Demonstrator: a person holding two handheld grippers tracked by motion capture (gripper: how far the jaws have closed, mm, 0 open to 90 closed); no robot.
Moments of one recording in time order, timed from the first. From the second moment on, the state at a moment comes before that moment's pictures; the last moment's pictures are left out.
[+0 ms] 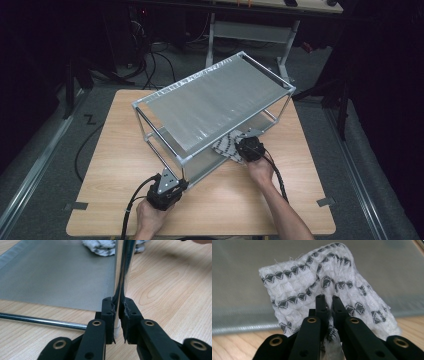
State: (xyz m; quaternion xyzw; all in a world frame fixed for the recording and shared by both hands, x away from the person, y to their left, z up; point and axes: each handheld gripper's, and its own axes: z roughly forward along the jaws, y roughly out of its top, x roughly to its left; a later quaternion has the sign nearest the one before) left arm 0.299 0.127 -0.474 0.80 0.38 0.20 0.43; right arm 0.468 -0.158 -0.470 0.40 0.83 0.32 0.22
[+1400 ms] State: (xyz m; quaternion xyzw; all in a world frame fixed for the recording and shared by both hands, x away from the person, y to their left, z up) left arm 0.309 0.139 -0.472 0.80 0.38 0.19 0.42; right arm 0.398 -0.090 -0.486 0.32 0.87 0.33 0.20
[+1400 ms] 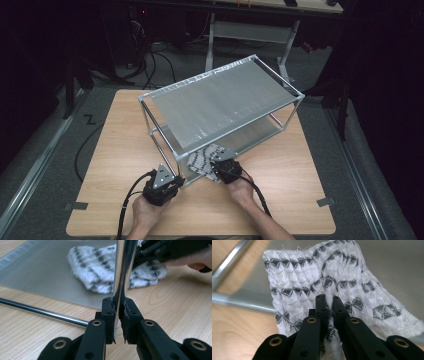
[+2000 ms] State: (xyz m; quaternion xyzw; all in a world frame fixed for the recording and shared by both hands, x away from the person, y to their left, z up) left arm 0.315 0.134 -0.472 0.80 0.38 0.19 0.42; right arm 0.389 -0.079 -0.485 0.29 0.88 0.34 0.17
